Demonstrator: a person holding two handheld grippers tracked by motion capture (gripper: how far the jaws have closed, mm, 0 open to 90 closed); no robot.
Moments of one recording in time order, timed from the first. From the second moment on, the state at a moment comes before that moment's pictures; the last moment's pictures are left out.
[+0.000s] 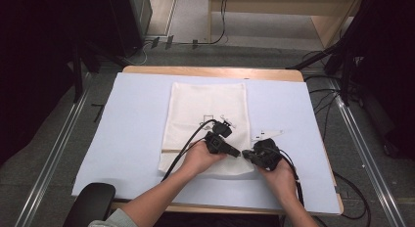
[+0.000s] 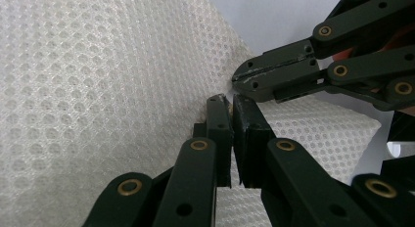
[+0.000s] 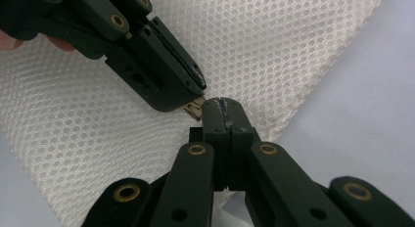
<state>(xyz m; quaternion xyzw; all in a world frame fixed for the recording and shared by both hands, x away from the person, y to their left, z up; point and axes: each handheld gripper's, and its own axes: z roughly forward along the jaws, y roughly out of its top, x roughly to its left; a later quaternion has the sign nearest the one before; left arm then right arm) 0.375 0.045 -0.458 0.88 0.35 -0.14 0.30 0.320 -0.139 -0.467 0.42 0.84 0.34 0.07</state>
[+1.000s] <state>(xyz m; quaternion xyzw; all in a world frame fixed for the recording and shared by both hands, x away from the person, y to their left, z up) 0.370 0.047 -0.454 0.89 0.33 -0.10 0.29 0.318 -0.135 -0.468 0.44 0.83 0.34 0.07</state>
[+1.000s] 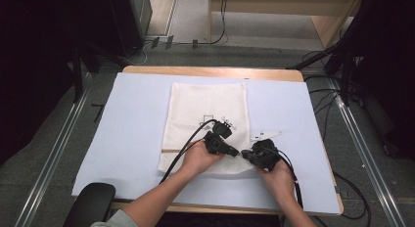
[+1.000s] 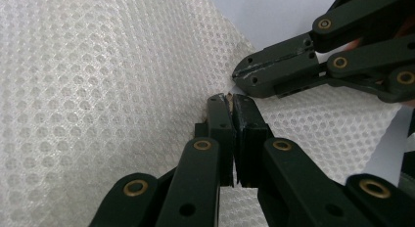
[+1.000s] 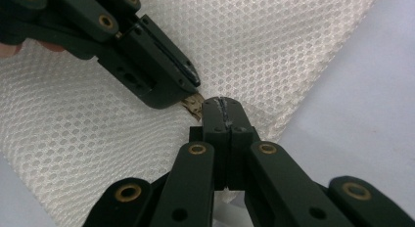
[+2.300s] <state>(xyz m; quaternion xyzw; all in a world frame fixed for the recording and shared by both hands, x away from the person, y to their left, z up) 0.378 0.098 -0.444 0.88 0.34 -0.12 0.30 0.316 -0.136 -0.470 0.43 0.83 0.35 0.08</state>
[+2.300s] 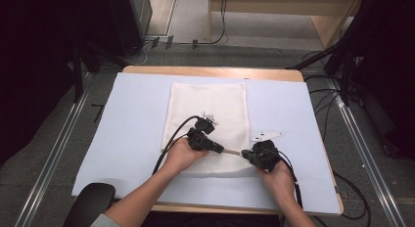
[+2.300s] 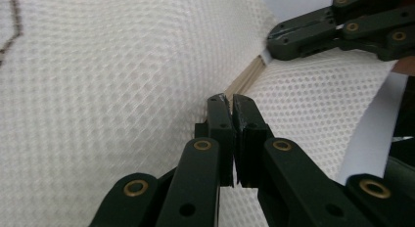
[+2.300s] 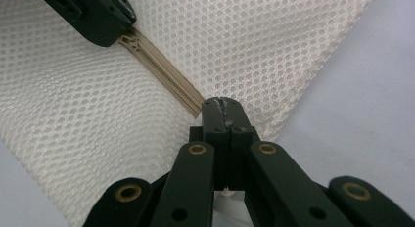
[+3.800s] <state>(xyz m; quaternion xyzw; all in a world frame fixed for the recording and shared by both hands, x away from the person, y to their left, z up) 0.380 0.157 -0.430 0.87 0.37 -0.11 0.31 0.315 -0.136 -0.470 0.43 0.83 0.35 0.09</state>
